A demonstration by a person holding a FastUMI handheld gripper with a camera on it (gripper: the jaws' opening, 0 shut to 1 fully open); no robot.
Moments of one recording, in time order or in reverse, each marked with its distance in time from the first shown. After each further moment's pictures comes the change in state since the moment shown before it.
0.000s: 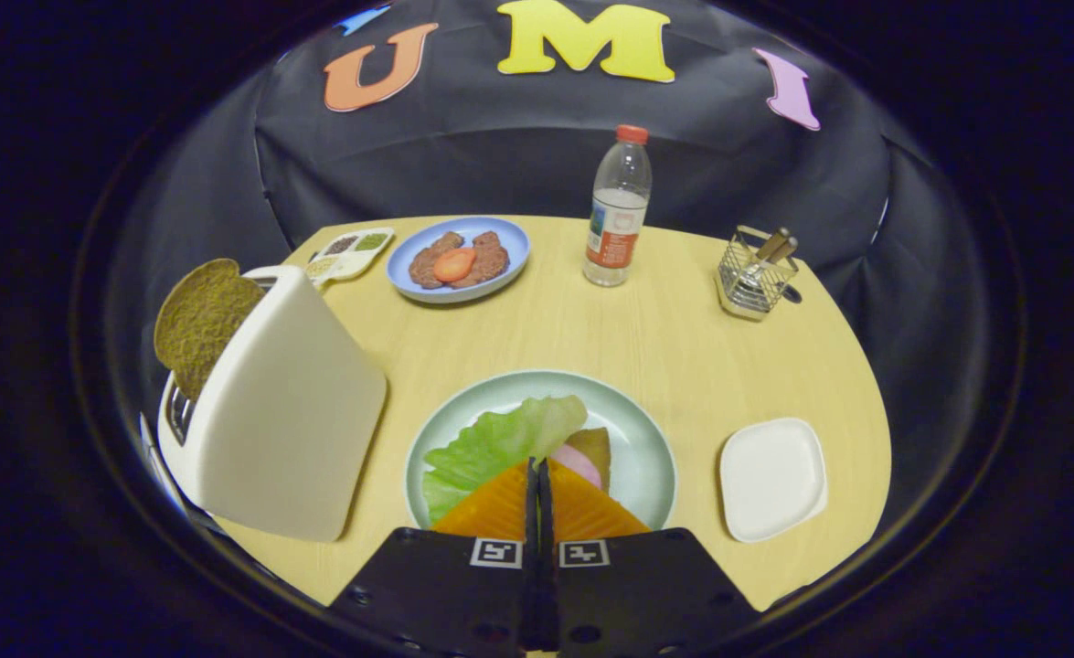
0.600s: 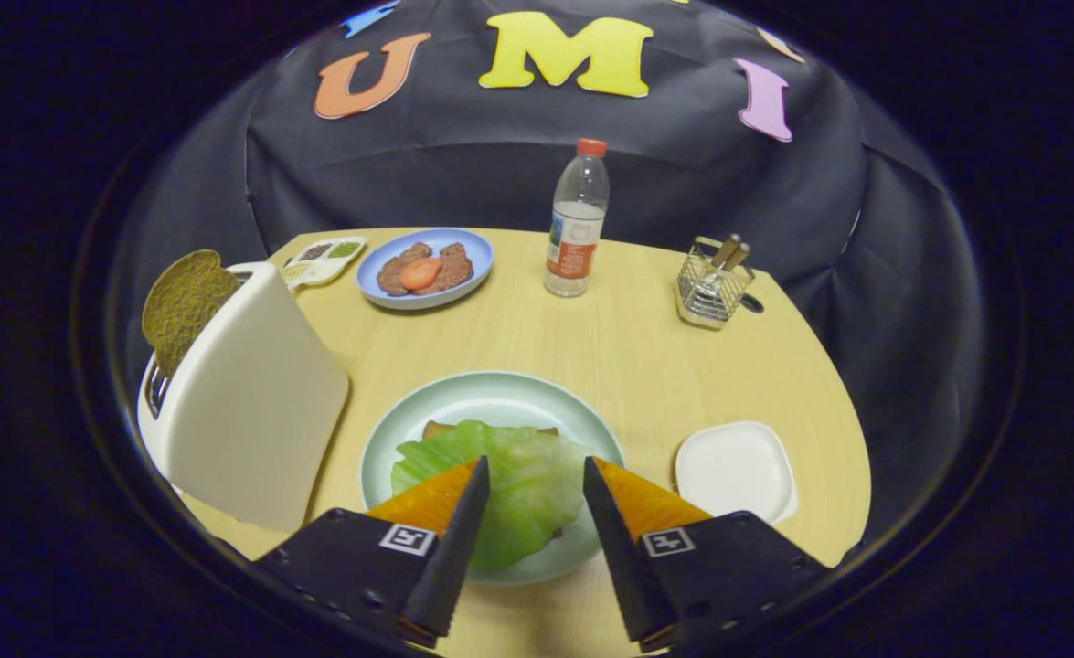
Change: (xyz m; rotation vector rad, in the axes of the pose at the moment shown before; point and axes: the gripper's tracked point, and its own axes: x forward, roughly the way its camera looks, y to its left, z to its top) arm -0.022 -0.031 -0.004 0.015 -0.089 -0.088
